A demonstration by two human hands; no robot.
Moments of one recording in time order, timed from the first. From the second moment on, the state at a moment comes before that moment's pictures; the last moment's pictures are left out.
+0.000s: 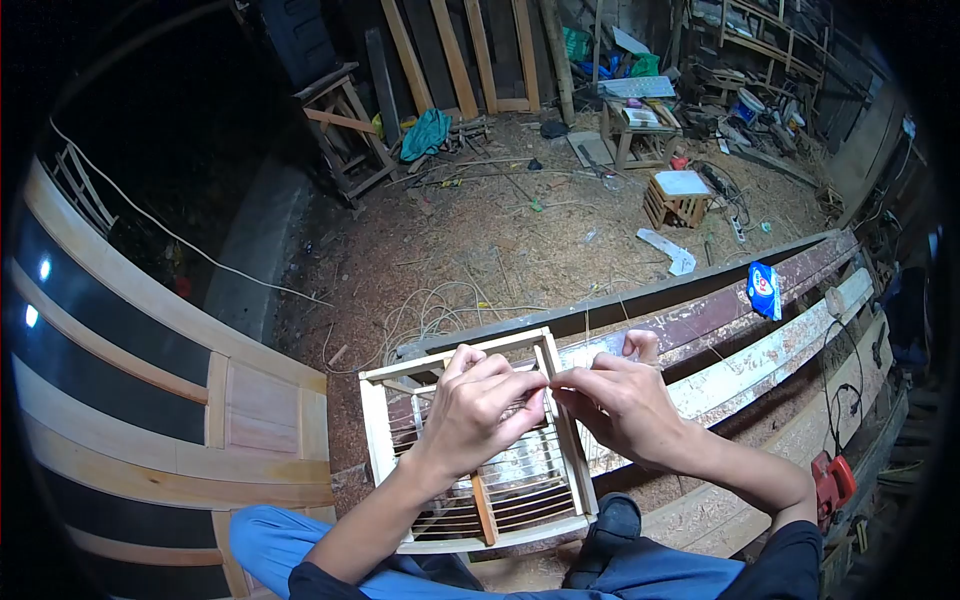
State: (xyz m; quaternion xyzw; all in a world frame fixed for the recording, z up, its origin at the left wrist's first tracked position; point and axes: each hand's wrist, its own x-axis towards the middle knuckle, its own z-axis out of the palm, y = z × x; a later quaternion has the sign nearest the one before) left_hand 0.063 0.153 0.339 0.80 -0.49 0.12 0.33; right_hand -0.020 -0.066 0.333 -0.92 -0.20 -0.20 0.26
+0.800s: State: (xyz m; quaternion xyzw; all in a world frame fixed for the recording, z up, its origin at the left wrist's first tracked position) left_hand 0.064 0.156 0.335 0.82 -0.45 0.11 0.34; right_hand -0.031 -0.050 0.323 -0.93 -0.22 -0.19 0.21
